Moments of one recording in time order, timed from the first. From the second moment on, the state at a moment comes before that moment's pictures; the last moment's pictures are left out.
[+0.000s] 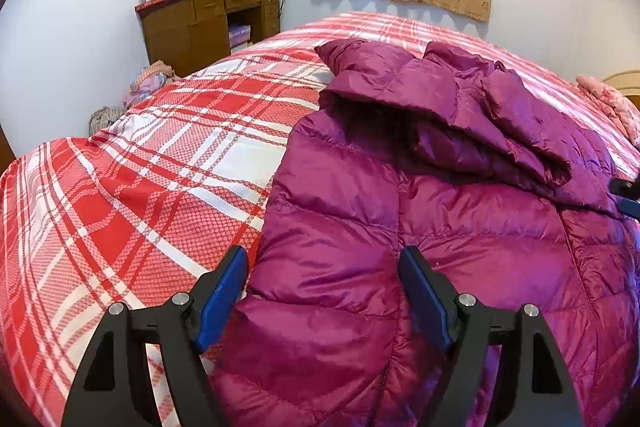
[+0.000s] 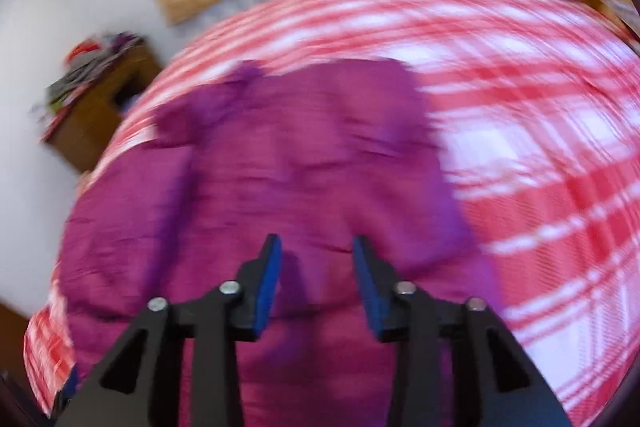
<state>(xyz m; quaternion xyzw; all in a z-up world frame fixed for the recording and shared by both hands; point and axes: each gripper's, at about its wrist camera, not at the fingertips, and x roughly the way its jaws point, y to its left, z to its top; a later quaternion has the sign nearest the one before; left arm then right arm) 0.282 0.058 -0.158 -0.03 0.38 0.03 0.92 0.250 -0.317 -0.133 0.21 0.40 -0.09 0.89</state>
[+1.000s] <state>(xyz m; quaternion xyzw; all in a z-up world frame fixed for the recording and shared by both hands) 0.361 0.032 -0.053 0.00 0.31 0.03 0.95 0.248 -0.299 -0.077 0.13 0.34 -0.08 0.93</state>
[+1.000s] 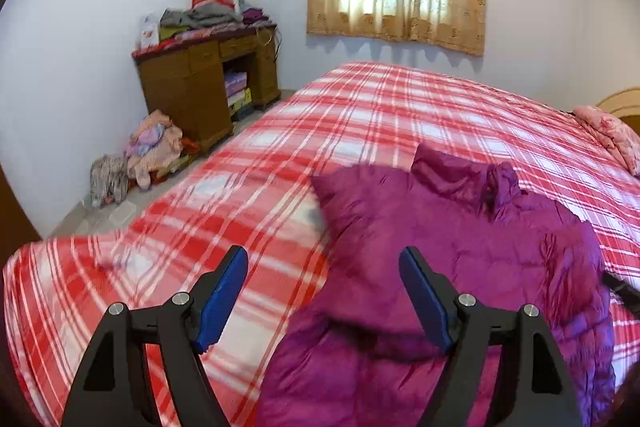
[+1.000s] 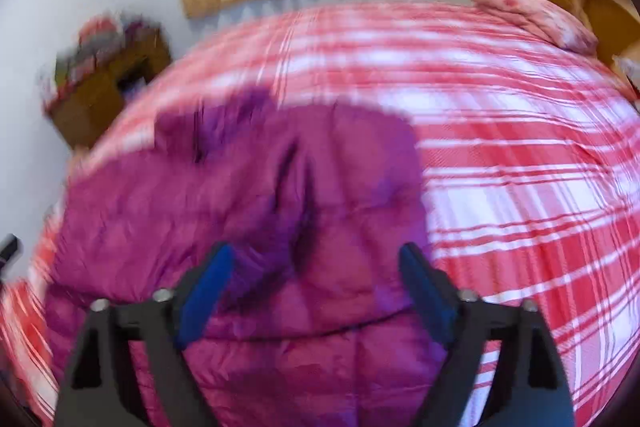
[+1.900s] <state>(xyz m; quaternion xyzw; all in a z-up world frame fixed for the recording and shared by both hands) 0.456 0.027 -0.161 -0.01 0.40 0.11 0.91 0.323 -0.265 -0.115 0.09 0.41 -0.02 0.91</state>
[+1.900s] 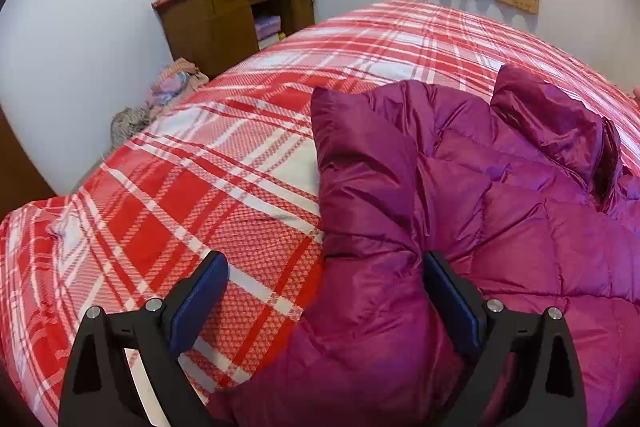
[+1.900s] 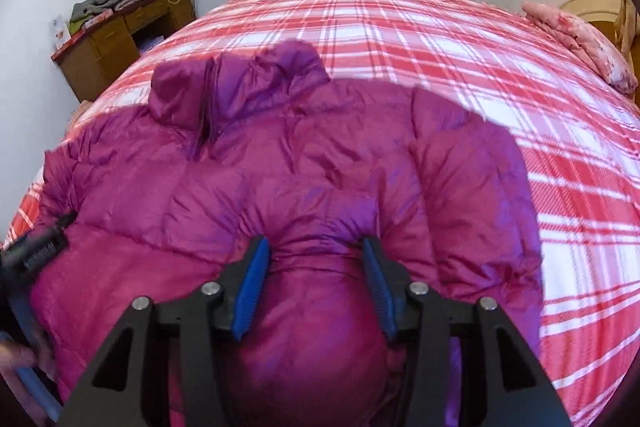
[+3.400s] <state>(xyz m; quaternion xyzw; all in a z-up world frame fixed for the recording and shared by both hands) 0.425 0.045 -0.103 -0.08 0.34 0.05 0.94 0.375 -0.285 -0.148 0.10 0.40 -0.08 0.91</state>
